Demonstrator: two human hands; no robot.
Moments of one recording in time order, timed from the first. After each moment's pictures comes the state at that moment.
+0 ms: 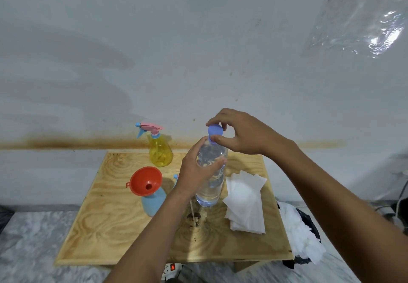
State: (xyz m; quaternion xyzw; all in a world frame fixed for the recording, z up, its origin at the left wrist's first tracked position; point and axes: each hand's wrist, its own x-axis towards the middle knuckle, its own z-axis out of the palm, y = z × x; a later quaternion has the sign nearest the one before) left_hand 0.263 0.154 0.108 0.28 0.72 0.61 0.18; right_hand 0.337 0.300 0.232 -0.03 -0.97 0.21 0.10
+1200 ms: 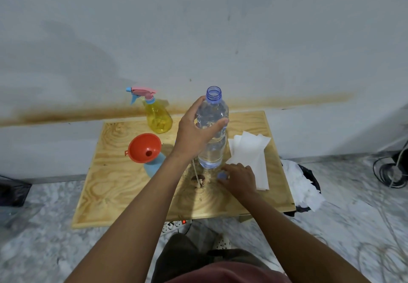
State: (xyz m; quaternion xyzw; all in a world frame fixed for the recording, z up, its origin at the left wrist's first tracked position) left_hand 0.259 0.155 0.106 0.29 0.74 0.58 0.19; right_hand 0.402 0.241 -0.059 -0.31 -0.94 0.17 0.02
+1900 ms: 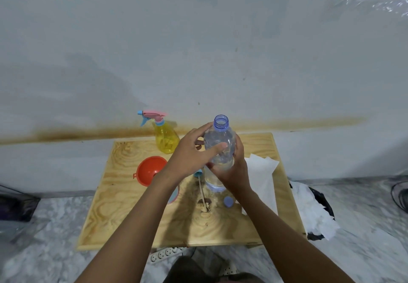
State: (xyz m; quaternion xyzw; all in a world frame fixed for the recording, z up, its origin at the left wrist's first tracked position) left_hand 0.235 0.140 0.134 0.35 0.77 0.49 0.24; right_hand 0.333 0.244 0.032 -0.24 -0.78 0.48 0.32
